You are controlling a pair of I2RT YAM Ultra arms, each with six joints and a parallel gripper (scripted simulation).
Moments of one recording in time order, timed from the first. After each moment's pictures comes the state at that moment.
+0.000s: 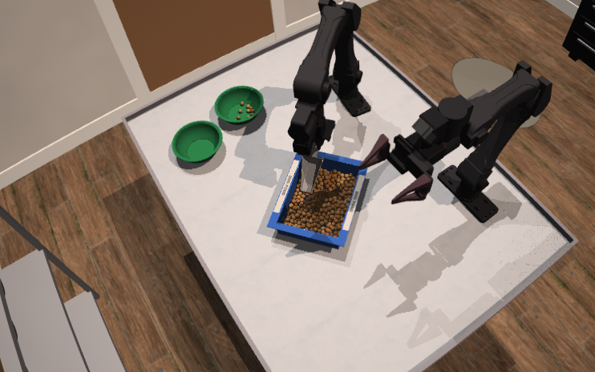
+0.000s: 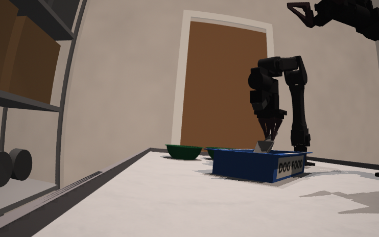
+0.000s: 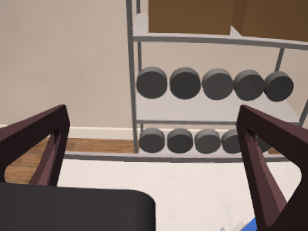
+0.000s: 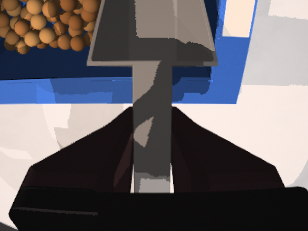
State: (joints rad) left arm 0.00 1.05 1.05 0.00 0.00 0.00; right arm 0.76 1.77 1.43 -1.26 -0.01 -0.05
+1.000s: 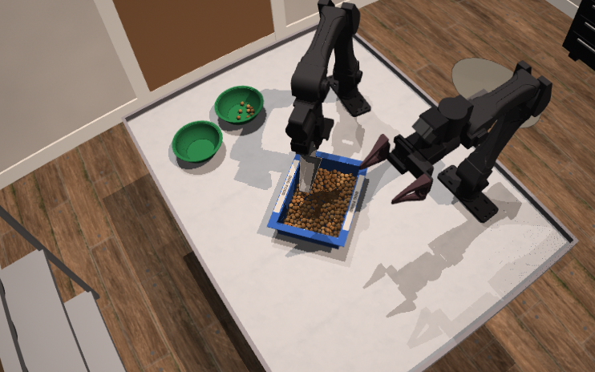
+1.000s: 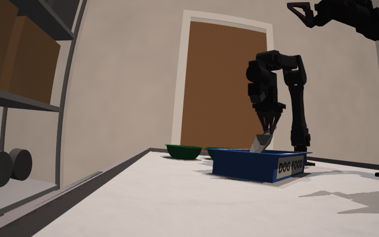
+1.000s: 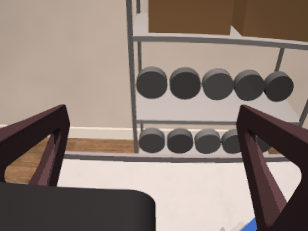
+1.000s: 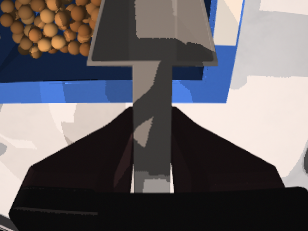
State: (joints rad) left arm 0.00 1.05 1.05 0.00 0.00 0.00; right arm 0.76 1.81 1.56 -1.34 -0.01 -0.05
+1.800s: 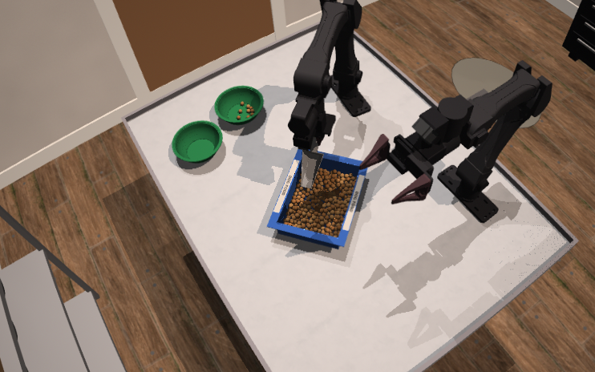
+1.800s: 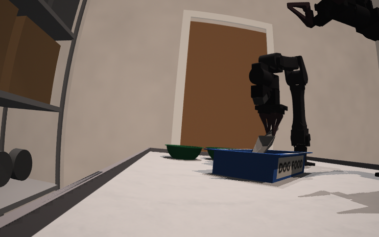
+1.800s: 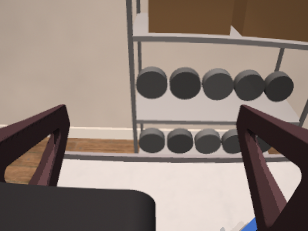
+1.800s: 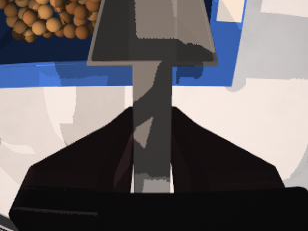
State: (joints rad) left arm 0.00 1.05 1.05 0.00 0.00 0.00; right arm 0.76 1.74 1.46 -1.31 -0.01 -0.05
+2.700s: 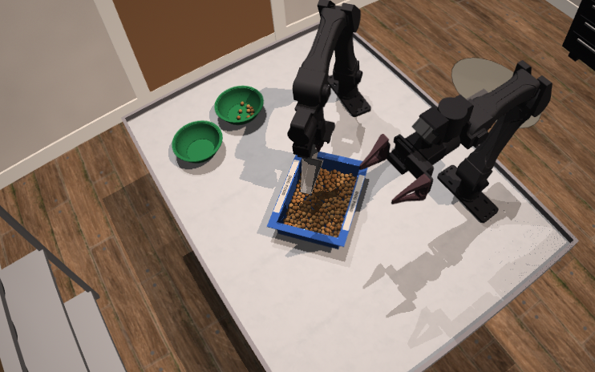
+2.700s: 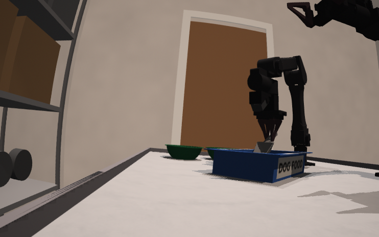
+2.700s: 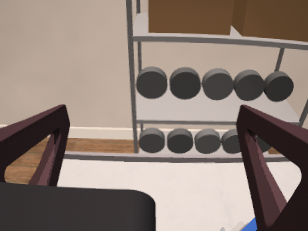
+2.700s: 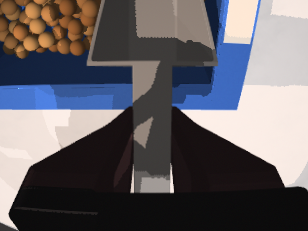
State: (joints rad) left arm 0.00 1.05 1.05 0.00 0.00 0.00; right arm 0.76 1.79 1.44 -1.26 -0.01 -0.05
